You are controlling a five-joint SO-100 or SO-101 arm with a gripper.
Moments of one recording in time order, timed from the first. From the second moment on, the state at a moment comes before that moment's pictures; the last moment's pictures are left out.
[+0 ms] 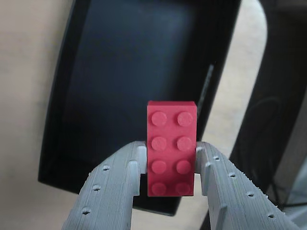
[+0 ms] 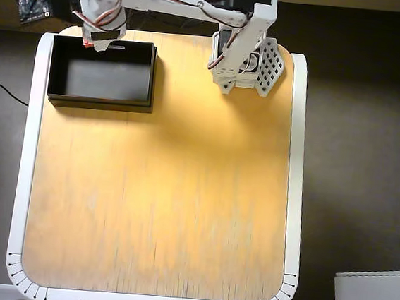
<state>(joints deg) 88.7 97.1 78.5 92.5 193.1</state>
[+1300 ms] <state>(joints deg) 86.0 89.2 101.2 65.0 189.1</state>
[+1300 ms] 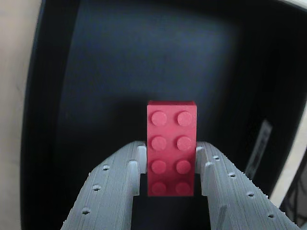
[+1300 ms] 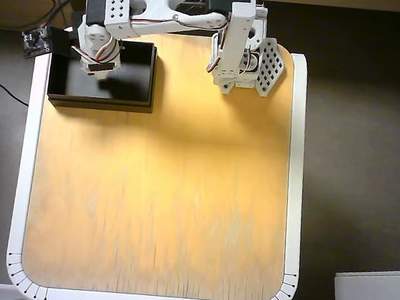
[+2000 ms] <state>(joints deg) 86.0 98.8 108.4 63.7 193.8</state>
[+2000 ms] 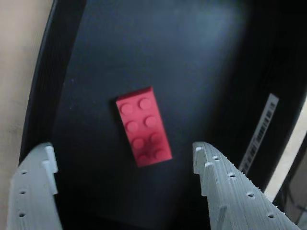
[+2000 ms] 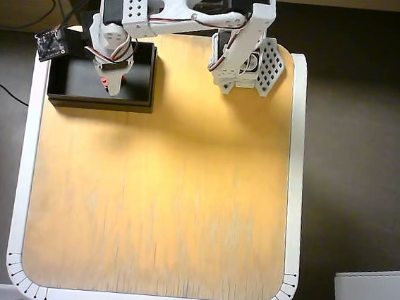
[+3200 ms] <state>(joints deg) 64.3 115.1 106.7 66.6 195.7</state>
